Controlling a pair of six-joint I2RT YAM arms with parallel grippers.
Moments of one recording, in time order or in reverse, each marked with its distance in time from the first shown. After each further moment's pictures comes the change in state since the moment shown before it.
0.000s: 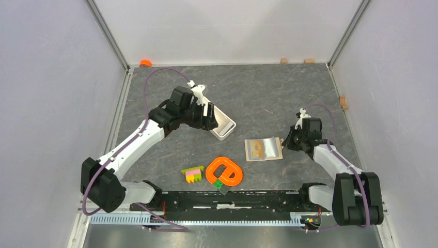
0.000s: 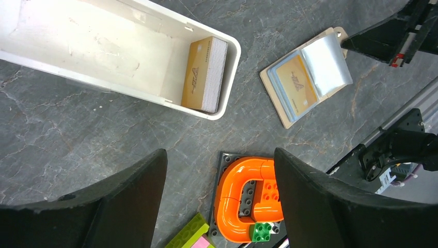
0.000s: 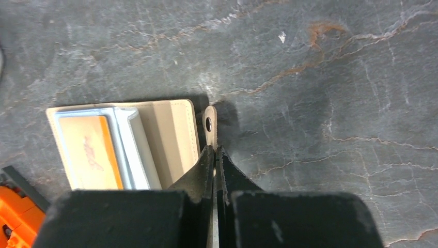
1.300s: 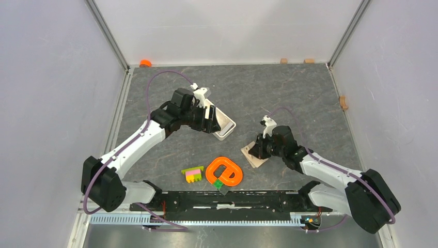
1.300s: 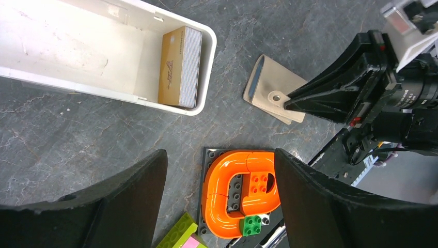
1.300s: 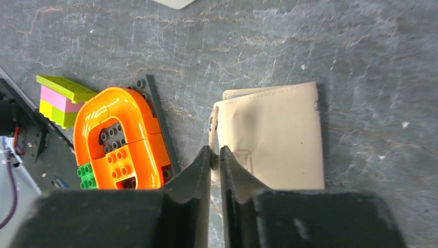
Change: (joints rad) left arm 0.000 0.002 -0.034 0.032 0.097 0.002; right arm 0.545 -0.092 -0.069 0.270 -0.061 0.146
